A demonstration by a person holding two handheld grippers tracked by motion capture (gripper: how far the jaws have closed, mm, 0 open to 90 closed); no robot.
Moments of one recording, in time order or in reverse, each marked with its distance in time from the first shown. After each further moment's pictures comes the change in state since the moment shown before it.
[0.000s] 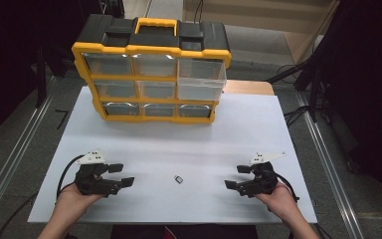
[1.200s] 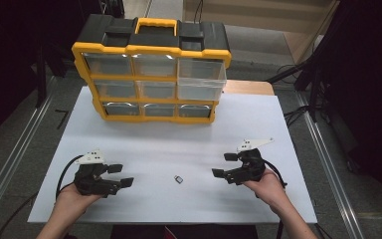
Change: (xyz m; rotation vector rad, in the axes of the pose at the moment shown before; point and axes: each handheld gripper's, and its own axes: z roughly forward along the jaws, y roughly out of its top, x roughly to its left) left arm 0.002 -0.001 -0.002 0.007 -0.007 -0.010; right arm 0.013 0.047 0.014 -0.040 0.050 -0.066
